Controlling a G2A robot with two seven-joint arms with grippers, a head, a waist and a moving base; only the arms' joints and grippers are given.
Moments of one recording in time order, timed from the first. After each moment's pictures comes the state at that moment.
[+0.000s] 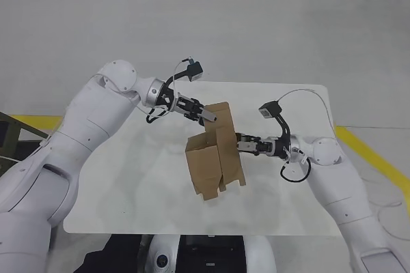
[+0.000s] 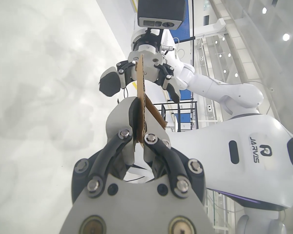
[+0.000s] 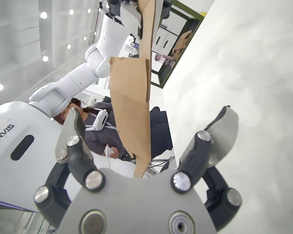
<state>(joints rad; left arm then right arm) 0.37 -1.10 -0.59 -0.99 -0.67 -0.38 -1.44 -0.98 -1.19 1.09 -1.28 0.46 -0.56 1.26</state>
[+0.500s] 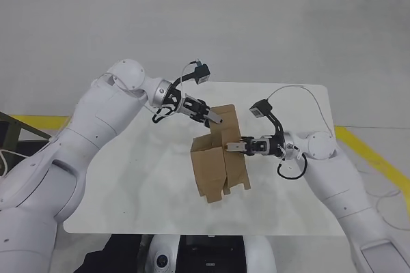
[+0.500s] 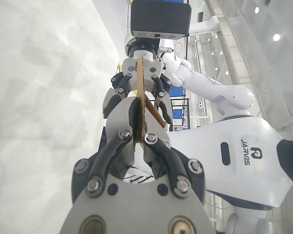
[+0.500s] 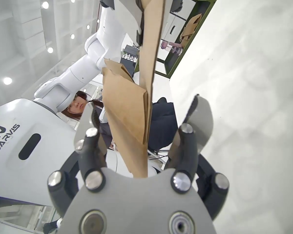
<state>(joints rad) 0.34 -1.15 -0.55 -0.93 -0.70 -0.36 -1.46 -0.91 -1.17 1.00 -1.26 0.52 -0.54 1.28</state>
